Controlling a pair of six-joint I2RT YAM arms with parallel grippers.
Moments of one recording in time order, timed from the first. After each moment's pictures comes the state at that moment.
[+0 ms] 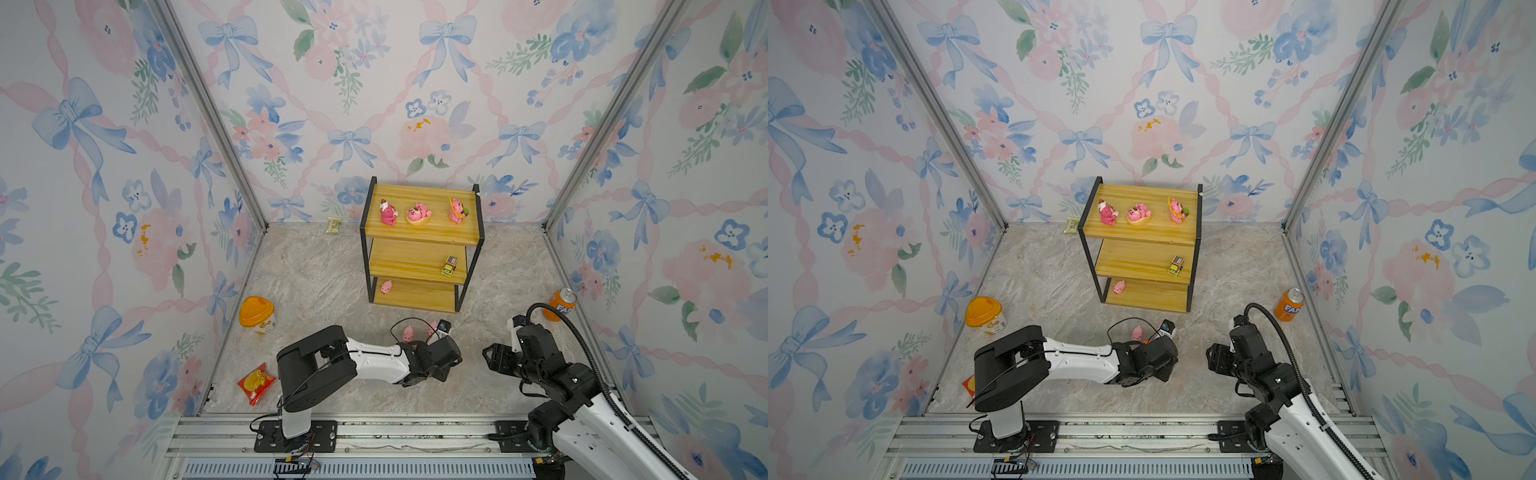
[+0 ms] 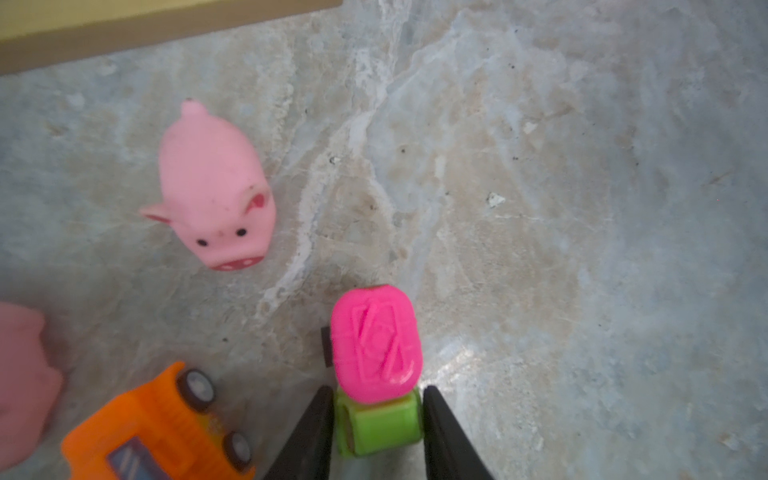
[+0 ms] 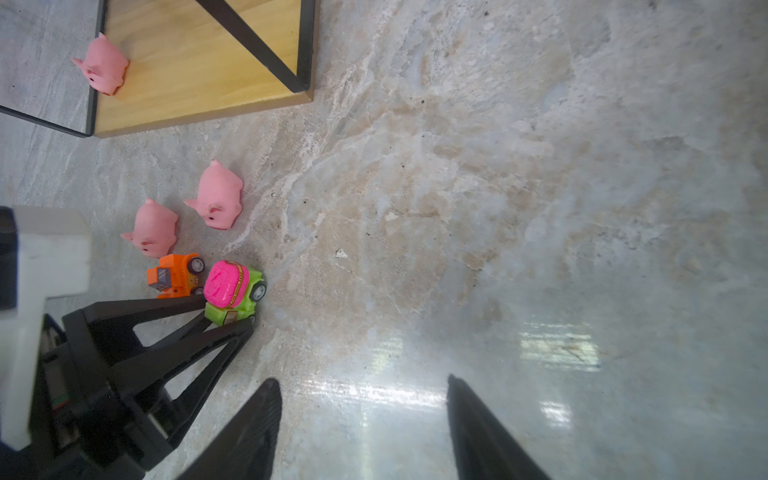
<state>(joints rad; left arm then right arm) -1.20 1.83 0.96 -0.07 -0.27 -0.62 0.45 0.60 0.45 -0.76 -0.02 0.61</state>
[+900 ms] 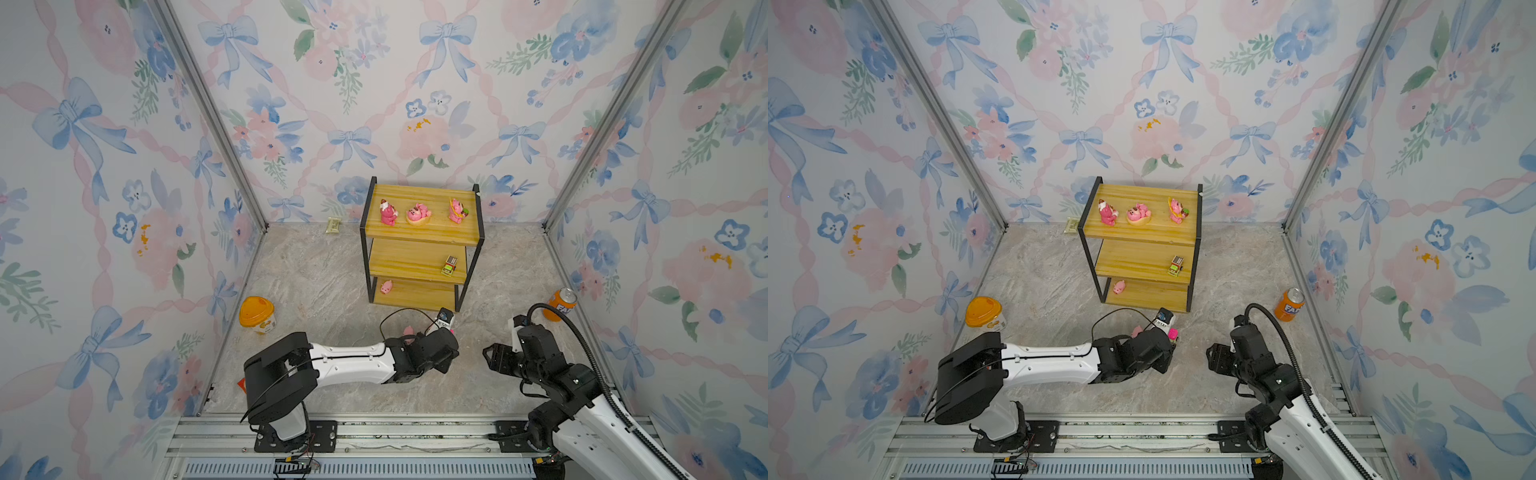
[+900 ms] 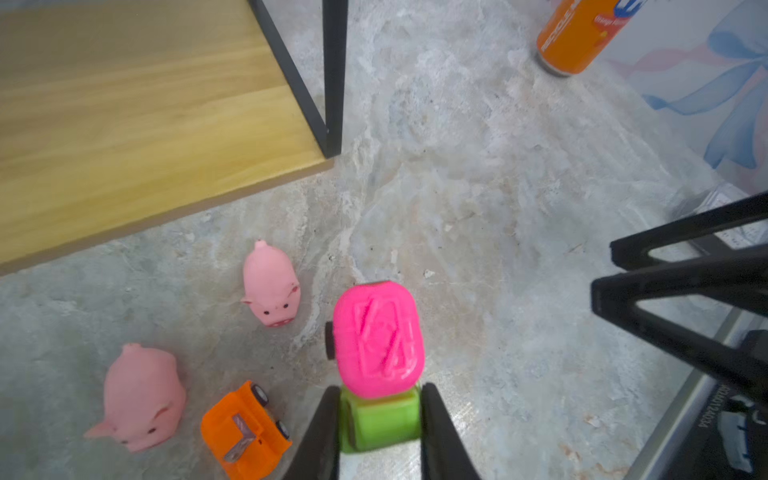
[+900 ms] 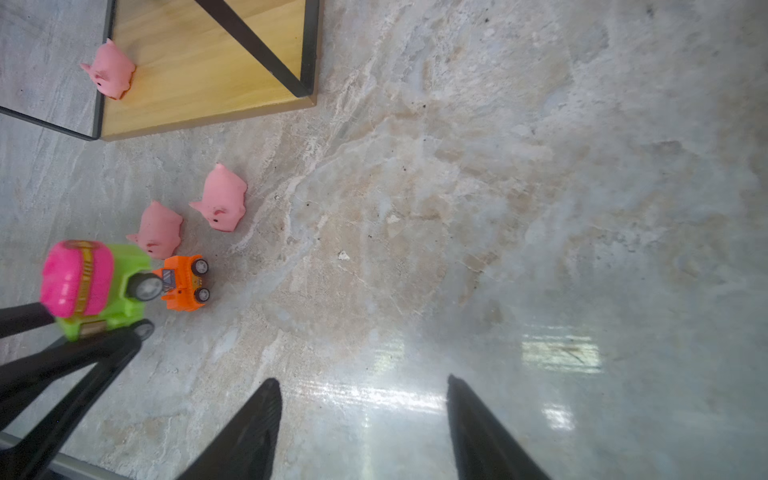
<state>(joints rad) -1.21 1.61 0.95 -0.09 -0.35 -0.53 0.45 0.59 0.45 -0.76 -0.02 0.61</state>
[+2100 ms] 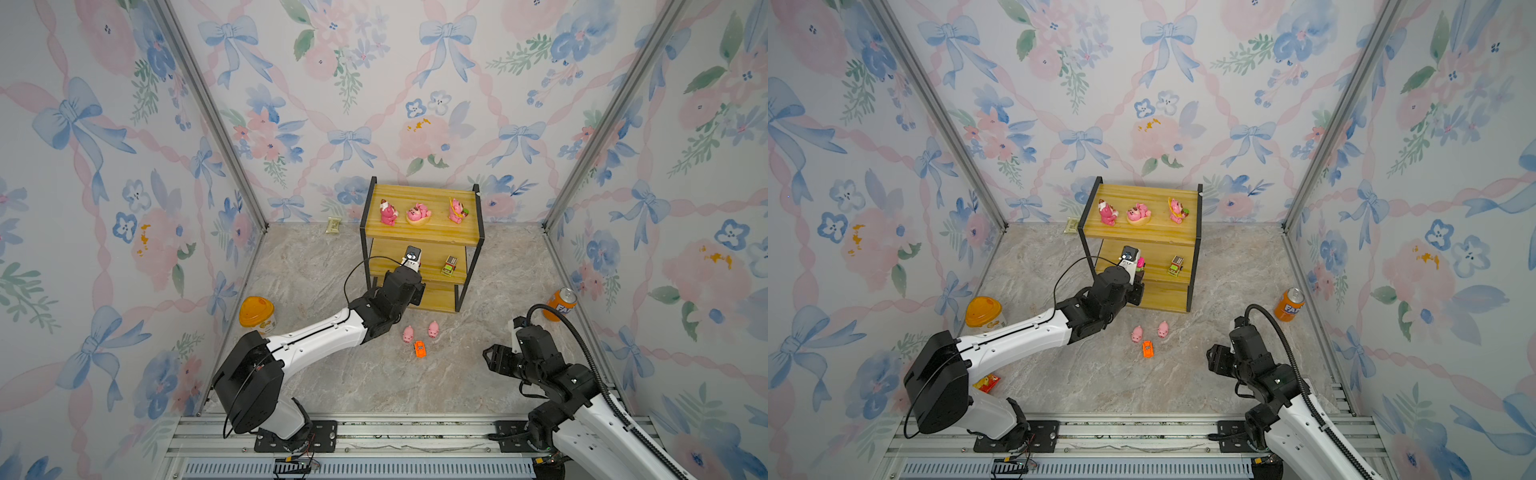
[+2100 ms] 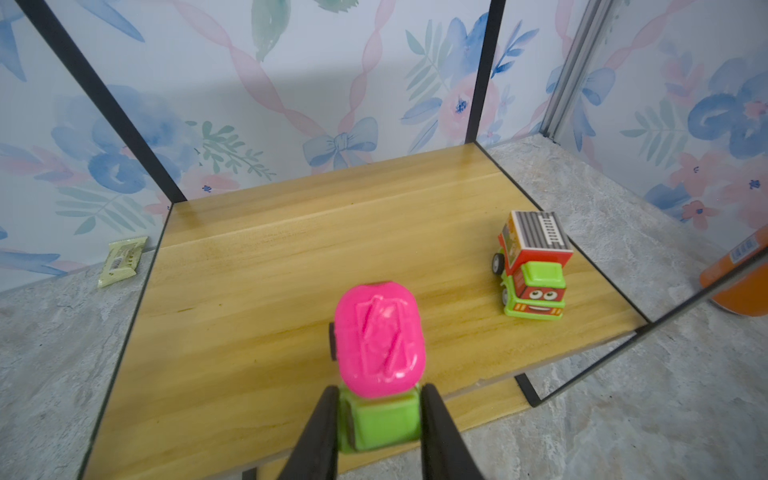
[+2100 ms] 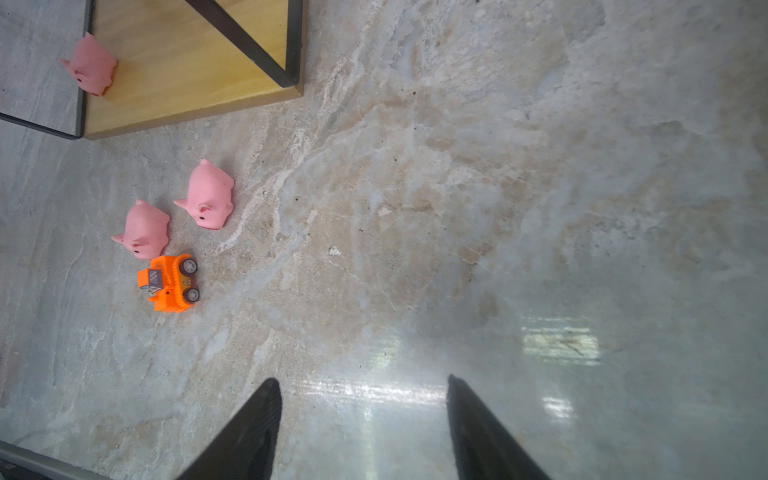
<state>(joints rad) -0.86 1.50 1.06 0.05 -0.47 -0.15 0.45 0.59 0.43 -0.76 -0.01 0.64</state>
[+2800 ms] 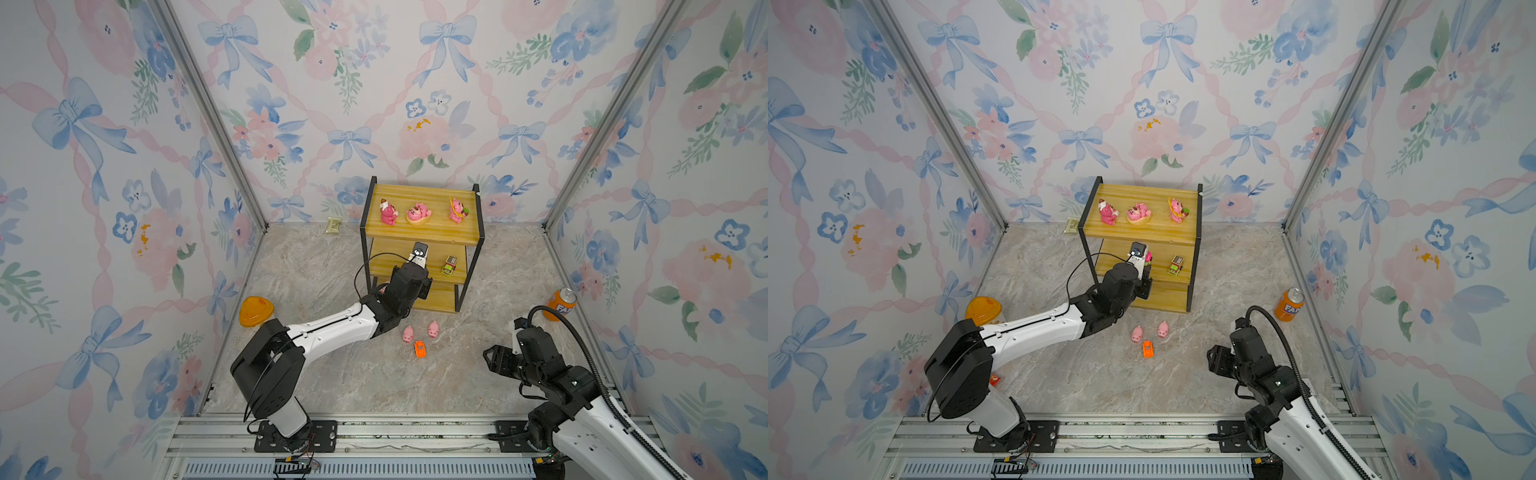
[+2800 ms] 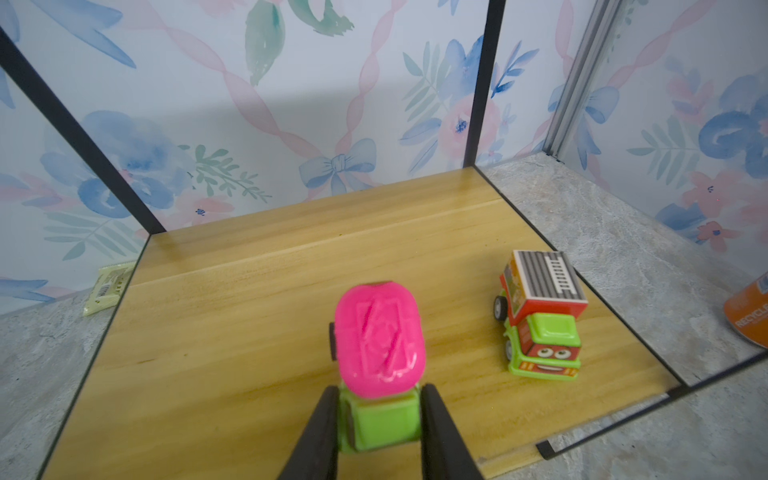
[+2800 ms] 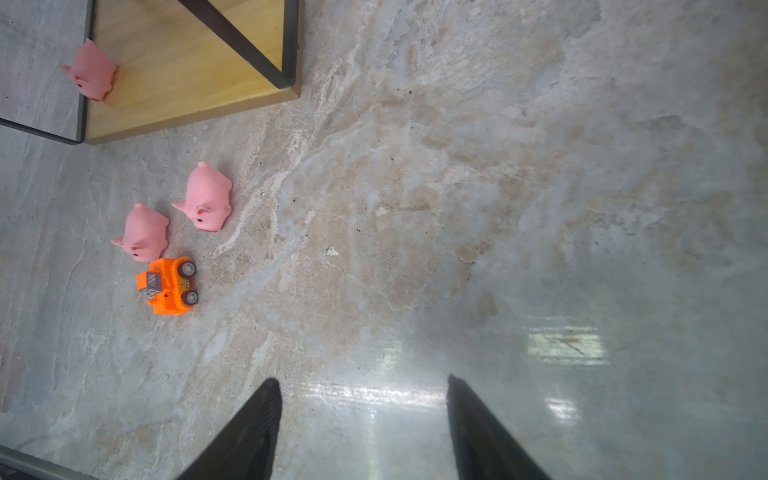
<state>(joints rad) -0.86 1.61 1.11 0.15 -0.49 -0.11 0.45 0.57 0.42 -0.75 -0.01 0.64</state>
